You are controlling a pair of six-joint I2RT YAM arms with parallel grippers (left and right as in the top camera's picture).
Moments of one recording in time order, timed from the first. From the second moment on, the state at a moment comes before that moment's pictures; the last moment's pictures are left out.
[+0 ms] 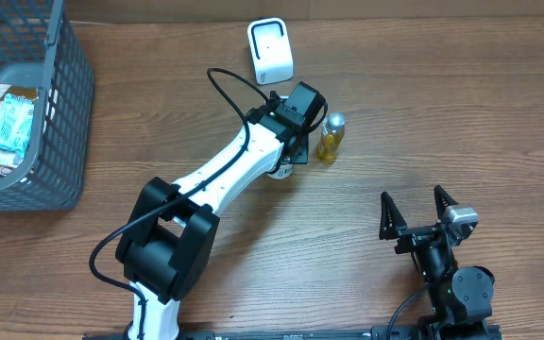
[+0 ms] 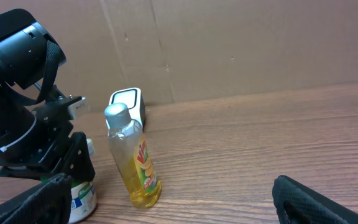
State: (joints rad) left arm -0.62 2.03 1.55 -0.78 -0.19 -0.57; right arm 0.14 0.01 0.02 -0.03 -0.04 0.20
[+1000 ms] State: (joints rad) left arm -0.62 2.03 1.56 -0.81 -0.19 -0.57; right arm 0.14 0.01 0.02 -0.04 -0.04 0.20
